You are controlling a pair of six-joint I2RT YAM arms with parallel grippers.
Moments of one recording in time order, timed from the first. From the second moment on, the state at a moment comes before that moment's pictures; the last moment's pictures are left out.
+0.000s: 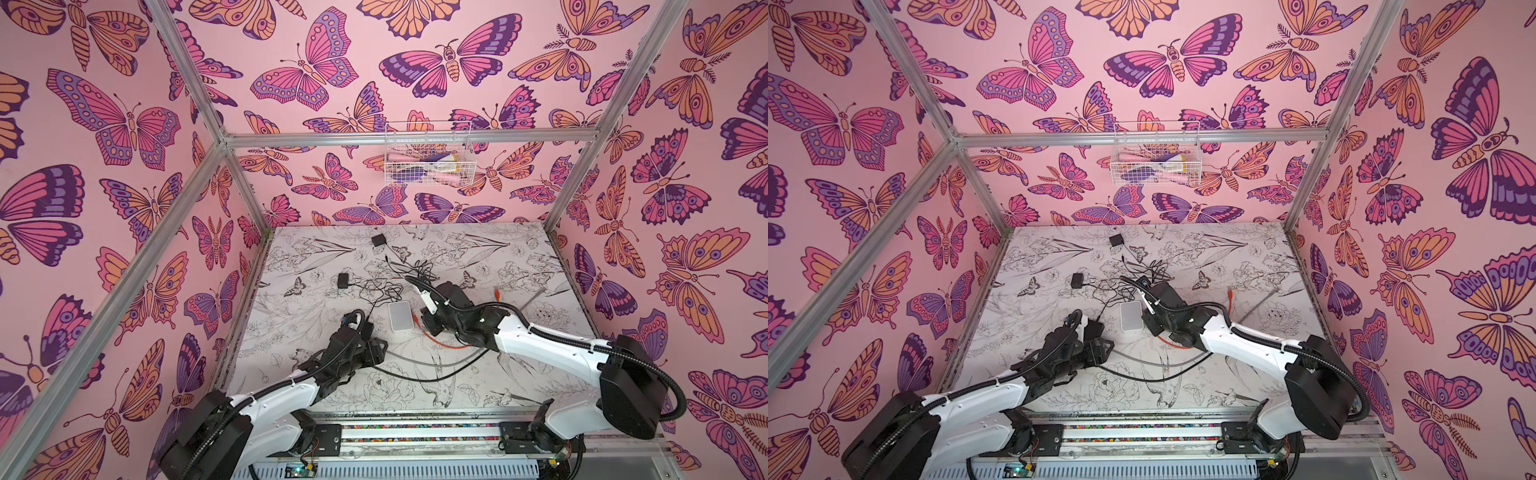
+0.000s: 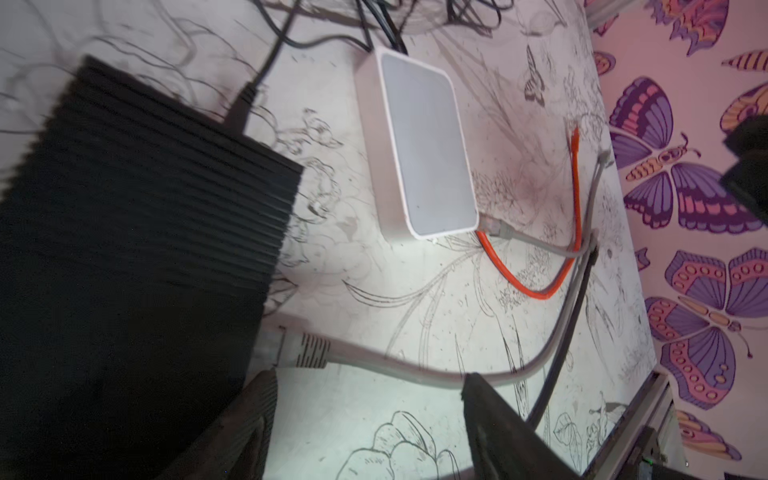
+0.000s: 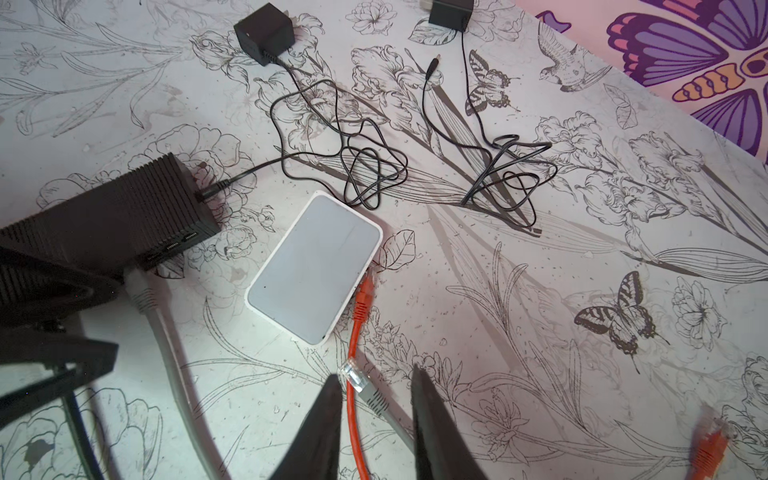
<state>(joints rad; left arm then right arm) -0.58 1.08 0.25 0.15 0.11 -0.78 0.85 1.46 0.95 -0.25 0.23 0.06</state>
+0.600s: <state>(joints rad) -0.50 0.91 0.39 -0.12 0.12 -0.65 0.81 1.53 0.95 -0.28 0.21 0.08</state>
